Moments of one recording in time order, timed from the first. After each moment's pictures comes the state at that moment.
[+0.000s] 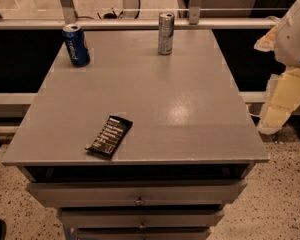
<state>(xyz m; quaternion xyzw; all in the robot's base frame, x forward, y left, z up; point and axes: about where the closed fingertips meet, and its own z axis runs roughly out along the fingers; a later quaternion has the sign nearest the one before) 0.438 -0.217 0.976 -0.60 0.78 -0.03 0.16</state>
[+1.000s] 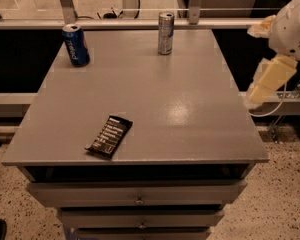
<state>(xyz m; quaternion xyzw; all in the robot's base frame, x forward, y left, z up) 0.504 -0.223 0.970 -0.60 0.76 -0.01 0.26</state>
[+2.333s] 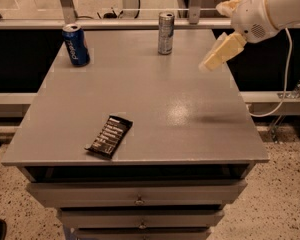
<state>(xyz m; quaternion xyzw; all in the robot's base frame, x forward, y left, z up) 0.621 -0.167 0.980 -0.56 0.71 0.07 0.43</state>
